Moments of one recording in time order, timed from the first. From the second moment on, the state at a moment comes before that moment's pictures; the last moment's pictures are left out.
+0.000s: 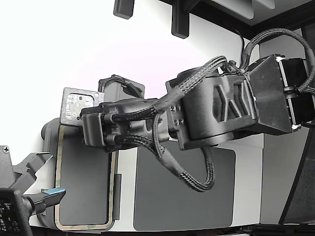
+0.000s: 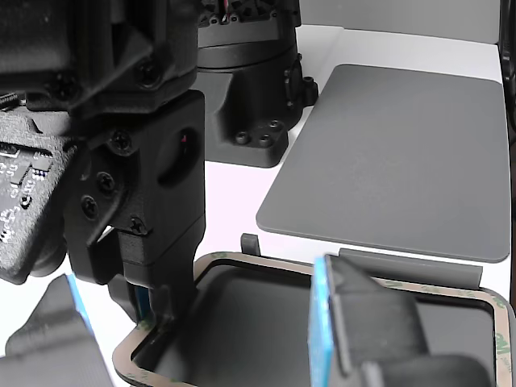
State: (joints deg) arm 16.9 78.0 74.3 83.4 9.1 17.9
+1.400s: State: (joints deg) arm 16.0 78.1 76.7 81.4 7.5 17.3
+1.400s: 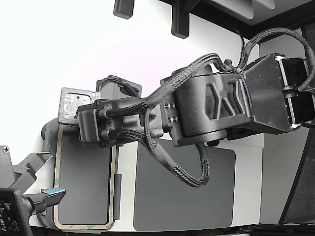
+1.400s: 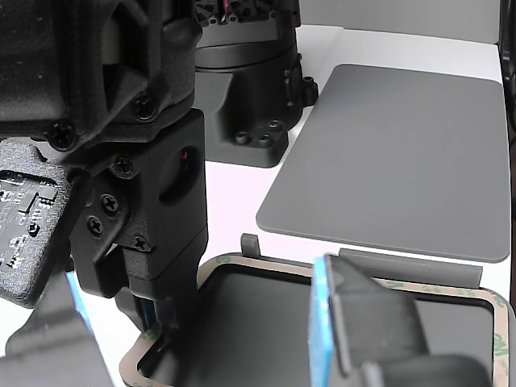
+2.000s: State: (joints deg) arm 15.9 78.1 77.3 80.9 6.3 16.4
